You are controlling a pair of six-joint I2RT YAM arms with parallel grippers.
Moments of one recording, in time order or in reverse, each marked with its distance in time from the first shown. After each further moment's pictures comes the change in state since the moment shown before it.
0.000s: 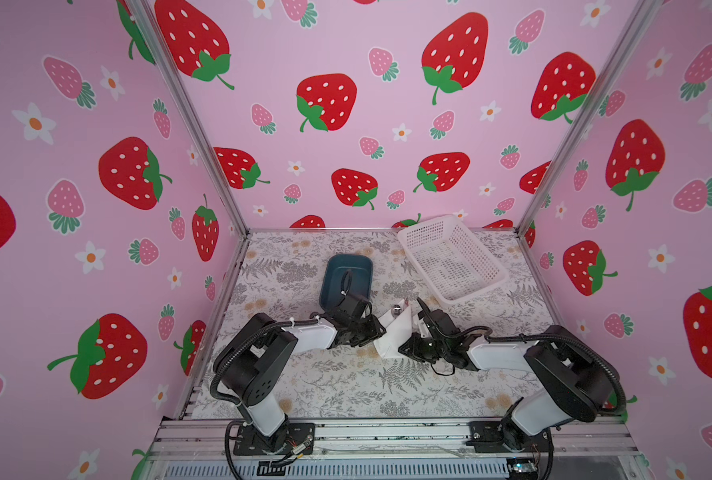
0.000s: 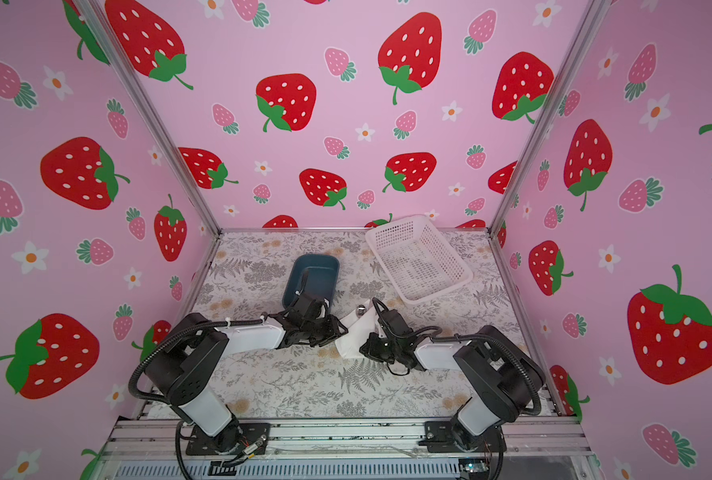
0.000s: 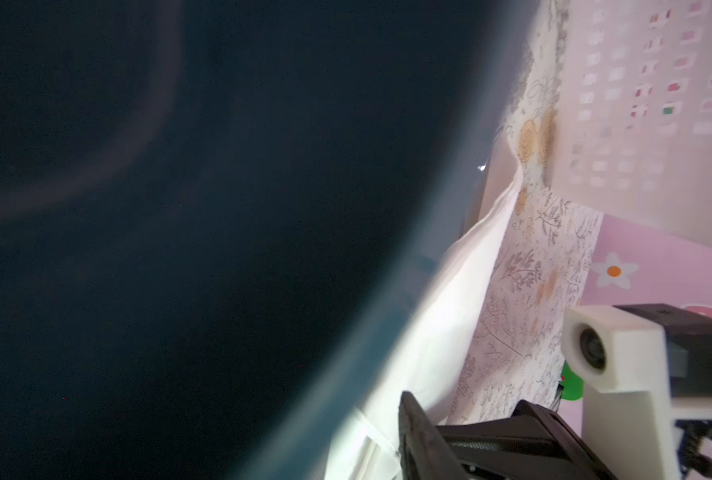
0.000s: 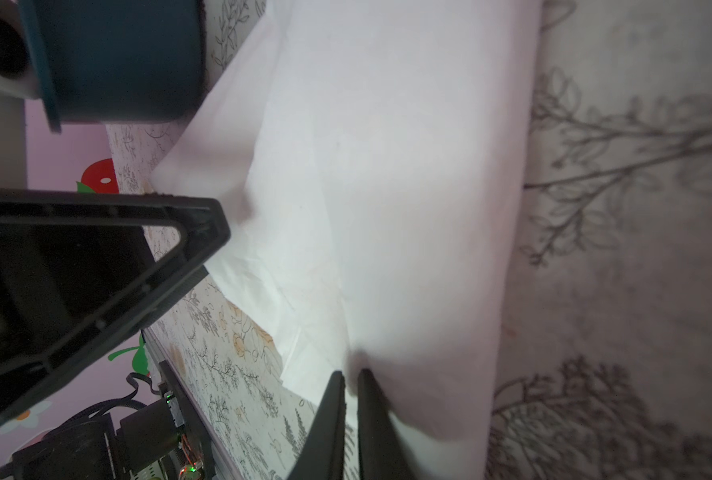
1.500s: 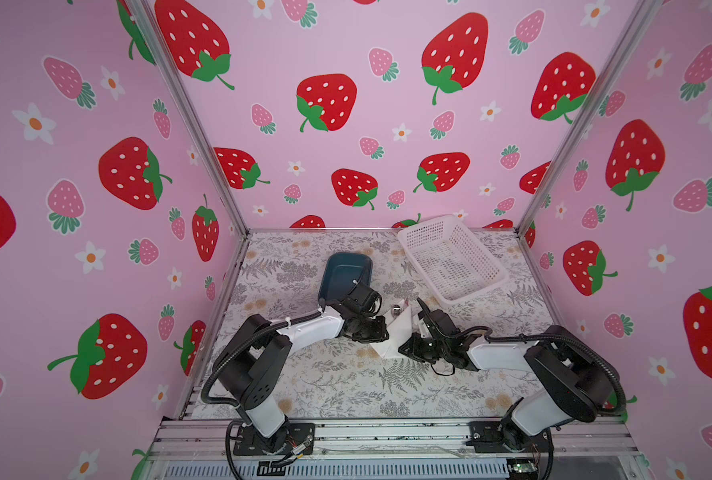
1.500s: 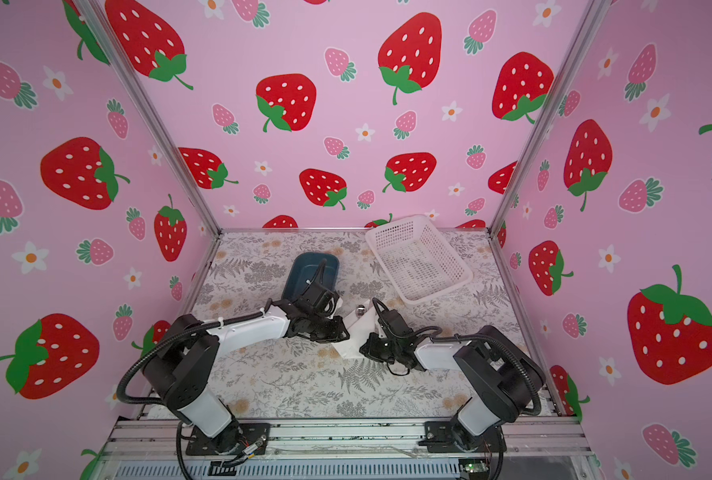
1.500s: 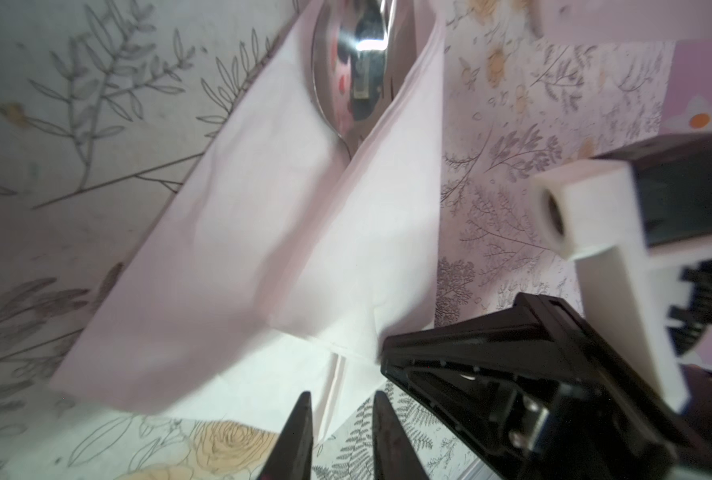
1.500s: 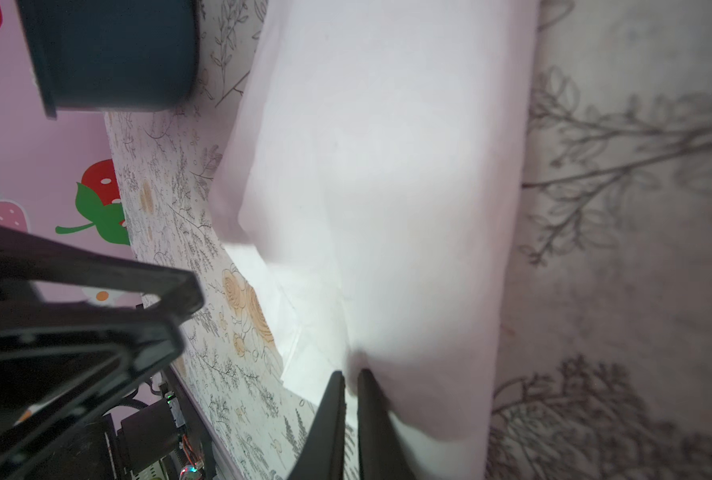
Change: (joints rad) left arm -0.041 -0.056 0.196 -0.399 0.012 0.337; right arm 0.000 0.000 0.000 0.000 0.000 0.000
